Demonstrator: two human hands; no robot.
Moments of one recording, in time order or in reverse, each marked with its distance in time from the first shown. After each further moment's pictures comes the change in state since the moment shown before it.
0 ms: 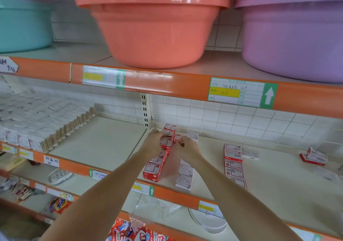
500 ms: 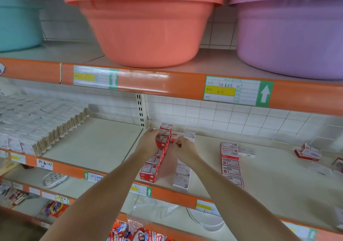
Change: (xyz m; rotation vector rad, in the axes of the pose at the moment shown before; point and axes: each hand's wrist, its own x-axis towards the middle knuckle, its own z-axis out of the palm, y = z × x) left_hand 0.004 0.000 0.001 0.003 0.059 -0.034; right_hand -0.002 0.002 0.000 -0.013 -0.009 0.003
